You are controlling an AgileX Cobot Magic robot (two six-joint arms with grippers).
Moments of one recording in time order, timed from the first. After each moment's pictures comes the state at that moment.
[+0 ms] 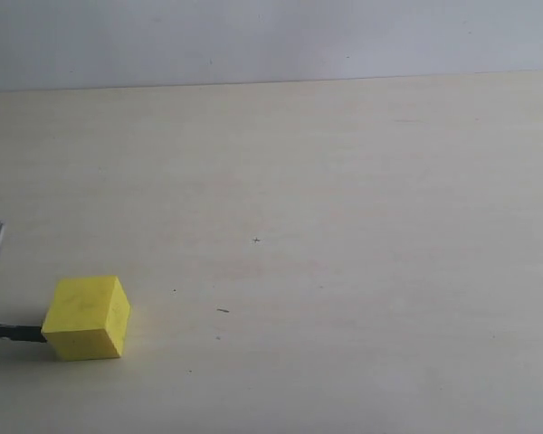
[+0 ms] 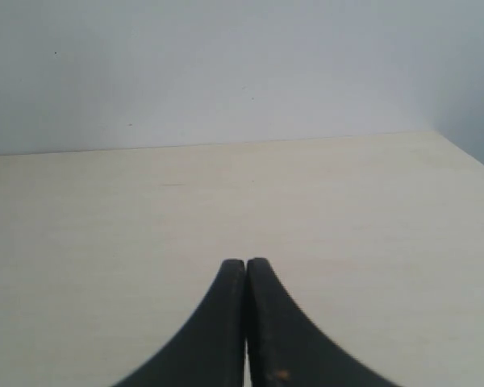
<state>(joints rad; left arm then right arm) -0.12 1.49 -0.64 0.21 0.76 1.28 -0.05 0.01 0.00 -0.01 0.27 0.01</state>
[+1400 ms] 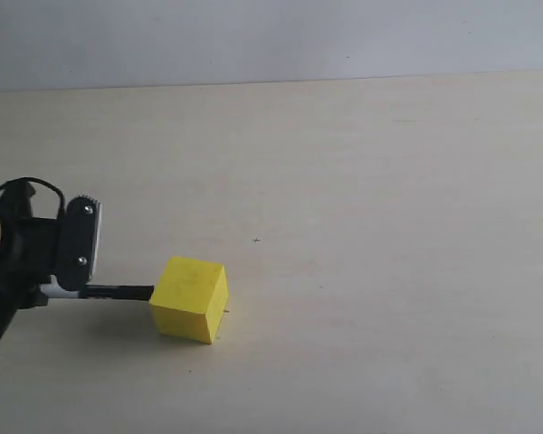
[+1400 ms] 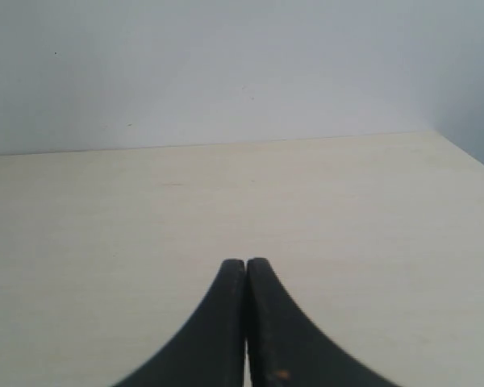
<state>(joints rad) -0.46 1.55 -0.64 0.34 0.52 0.84 -0.05 0.01 0.00 -0.01 0.27 0.01</state>
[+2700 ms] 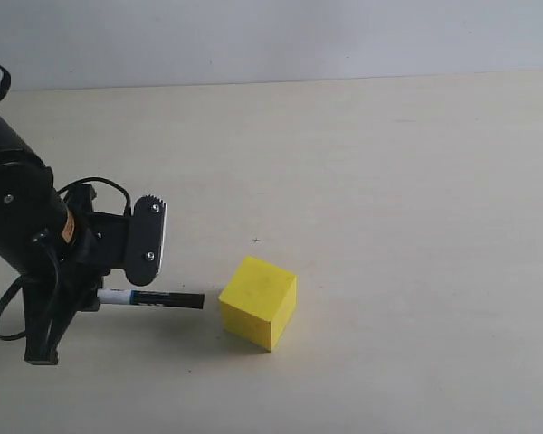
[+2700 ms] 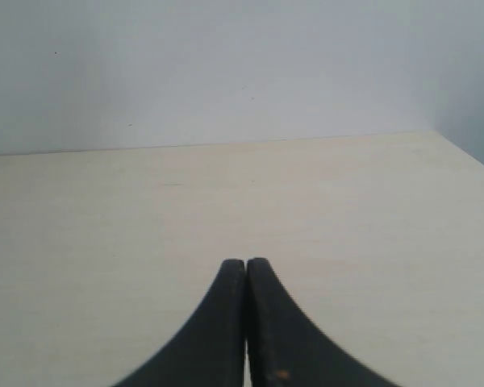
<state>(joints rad) -0.63 1.66 -0.79 0.25 0.65 0.78 -0.05 0.01 0.00 -0.01 0.27 0.01</state>
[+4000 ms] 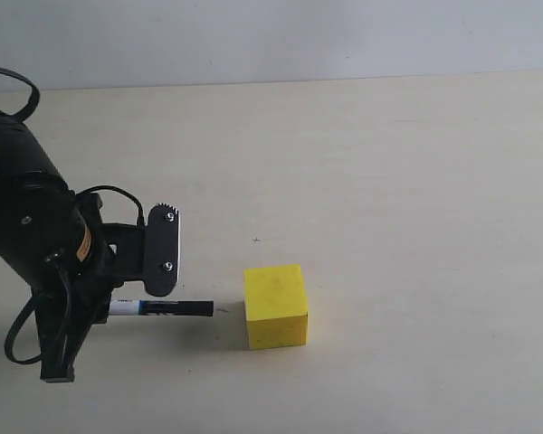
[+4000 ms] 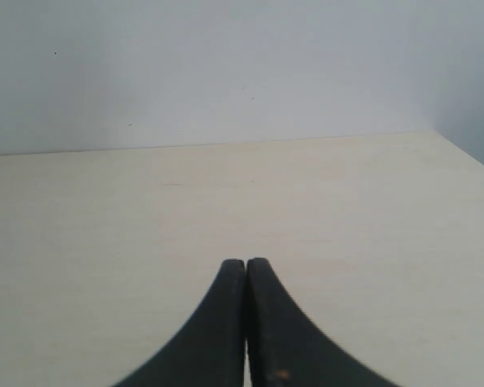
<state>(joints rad) -0.71 1.66 -0.79 0.29 0.70 0.61 -0.05 0.01 0.00 -0.01 0.27 0.01</state>
